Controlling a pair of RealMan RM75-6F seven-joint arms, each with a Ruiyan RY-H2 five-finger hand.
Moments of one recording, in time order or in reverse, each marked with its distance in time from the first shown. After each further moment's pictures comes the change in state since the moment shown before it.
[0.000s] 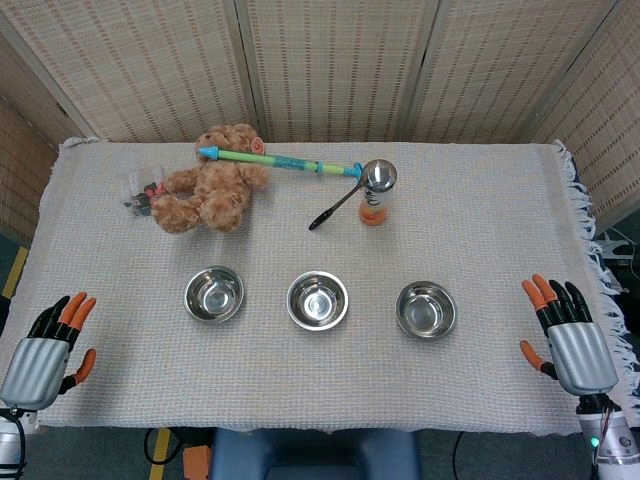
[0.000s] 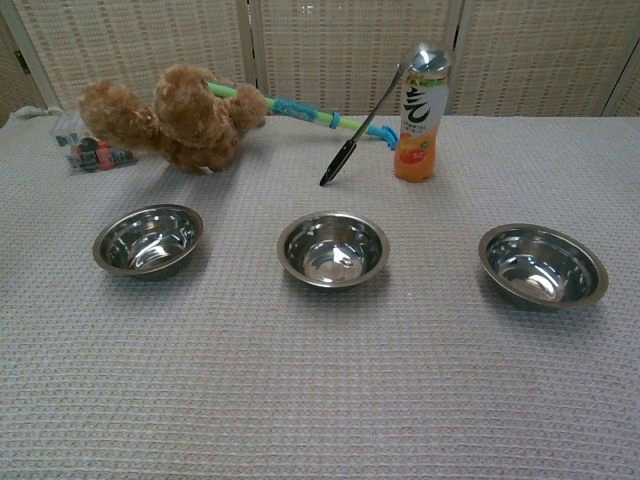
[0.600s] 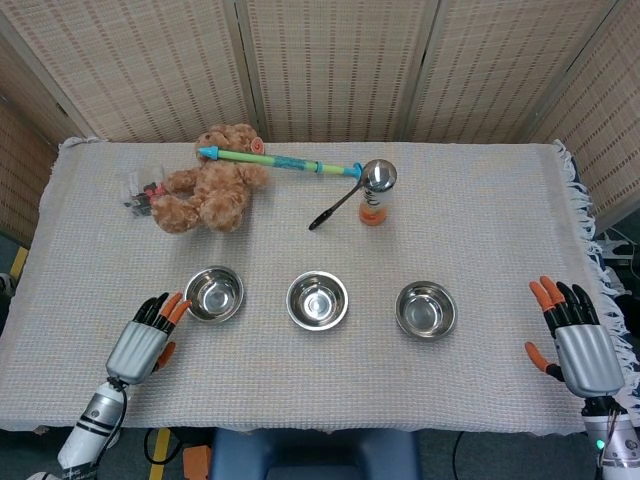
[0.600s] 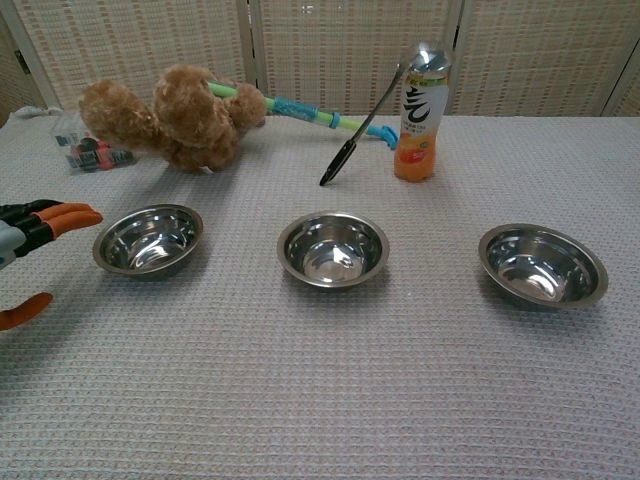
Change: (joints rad) left arm -0.188 -0.383 -0.036 0.335 0.037 -0.241 0.153; right arm -0.014 0.006 0.006 0.005 0.020 -0.009 0.026
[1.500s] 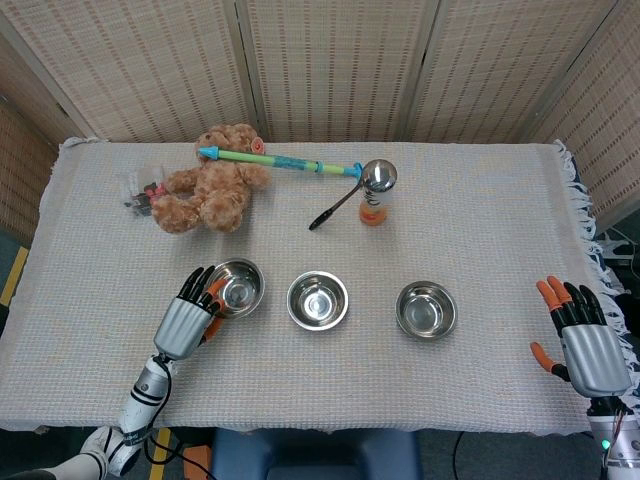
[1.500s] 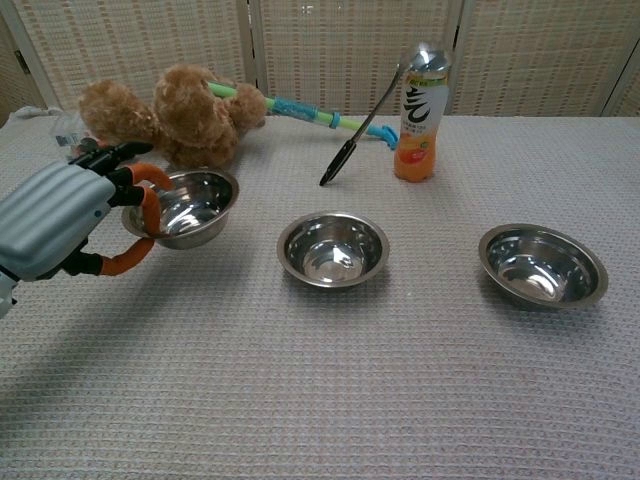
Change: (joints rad) left arm -0.171 -0.367 -0.026 0.506 0.082 0.293 -0.242; right arm -0.006 0.019 0.002 -0.018 0.018 -0.009 0.012
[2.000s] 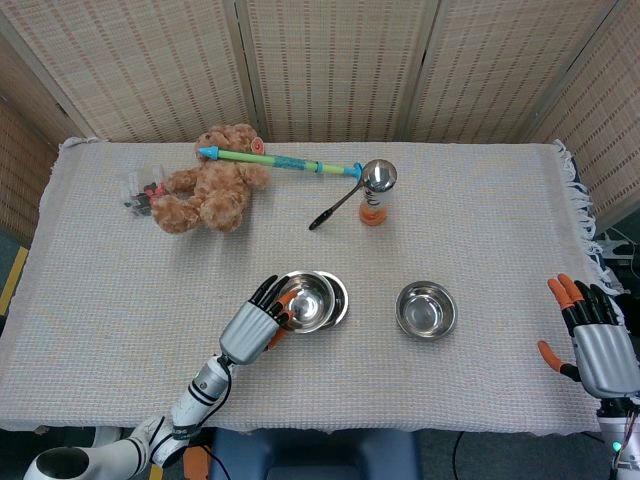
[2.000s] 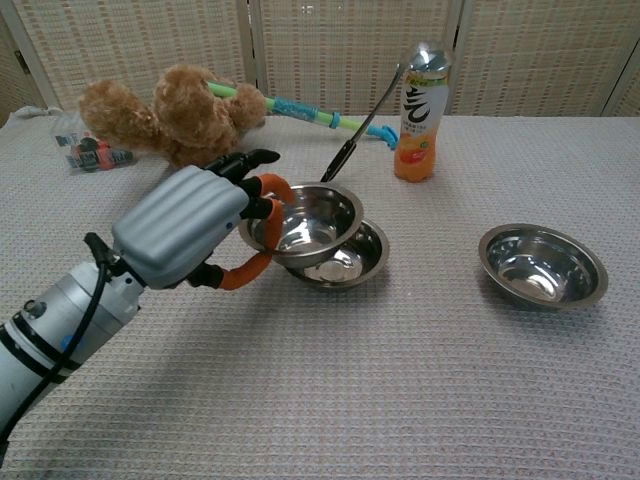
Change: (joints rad) left arm -0.164 -0.094 -0.006 -0.157 0.021 -0.160 0.165; right arm -0.010 0.030 0.008 -0.010 0.012 0.012 0.057
